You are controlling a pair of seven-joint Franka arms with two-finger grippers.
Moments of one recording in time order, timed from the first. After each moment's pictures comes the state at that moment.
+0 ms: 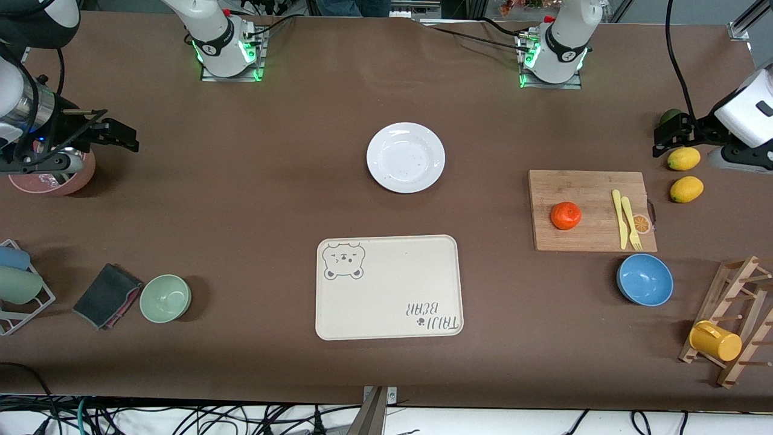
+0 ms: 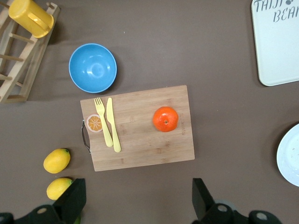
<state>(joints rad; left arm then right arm) 0.00 0.03 -0.01 -1.62 0.03 1.58 0.13 0.02 0.00 0.00 -1.74 0.00 1.60 -0.01</state>
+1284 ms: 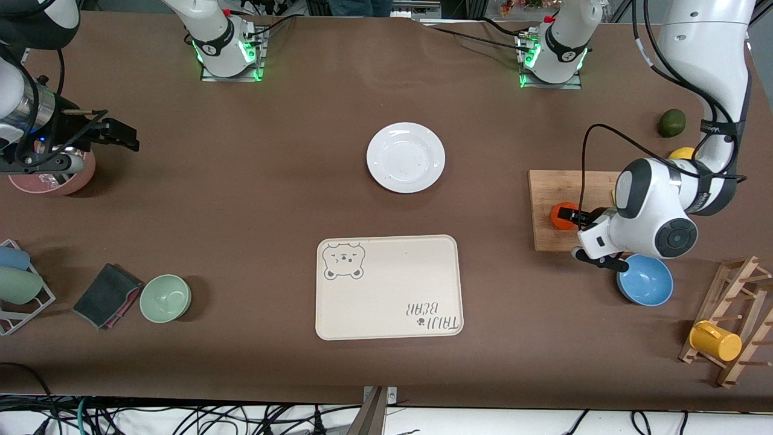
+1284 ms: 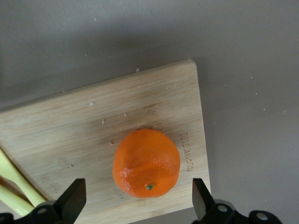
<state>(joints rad) -0.02 0.55 -0.02 -1.73 -0.02 1.86 0.22 0.02 0.01 0.00 -1.73 0.00 1.58 -0.01</state>
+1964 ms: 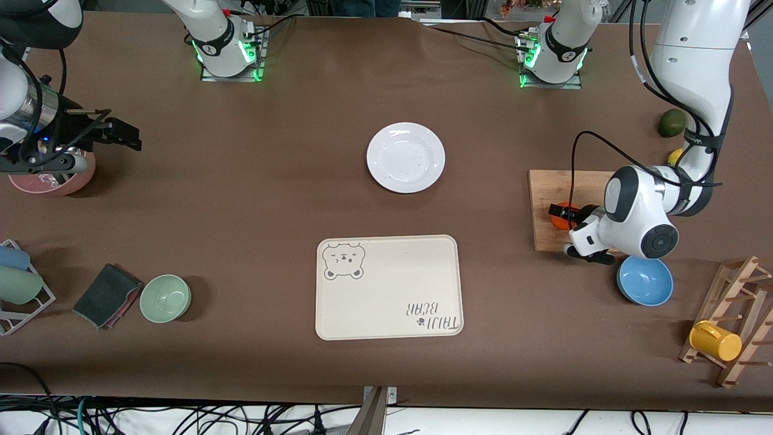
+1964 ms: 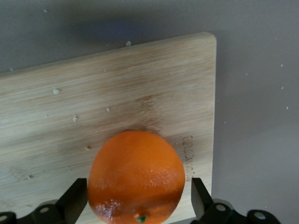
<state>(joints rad) 0.00 0.61 -0.02 -1.78 -0.08 1.89 0.20 0.02 0.01 0.01 -1.73 0.00 1.58 -0.01</state>
